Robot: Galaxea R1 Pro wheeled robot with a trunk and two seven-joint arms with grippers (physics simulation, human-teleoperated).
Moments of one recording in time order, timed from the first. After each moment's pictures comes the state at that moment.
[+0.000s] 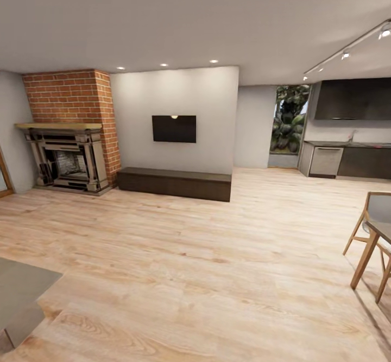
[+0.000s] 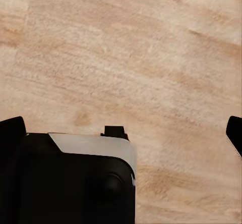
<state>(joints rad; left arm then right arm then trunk) -0.21 0.01 -0.12 0.00 0.43 -0.06 0.06 -0.16 0.02 -0.19 0.03 0.27 -0.20 -0.10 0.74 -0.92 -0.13</state>
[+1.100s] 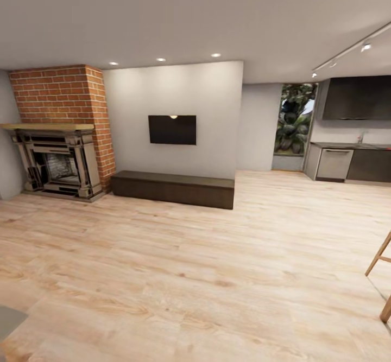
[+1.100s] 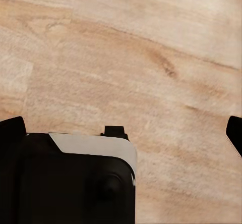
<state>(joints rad) -0.21 0.01 -0.12 0.00 0.43 -0.06 0.06 -0.16 0.02 -0.19 0.03 0.27 -0.20 -0.10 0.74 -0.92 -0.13</state>
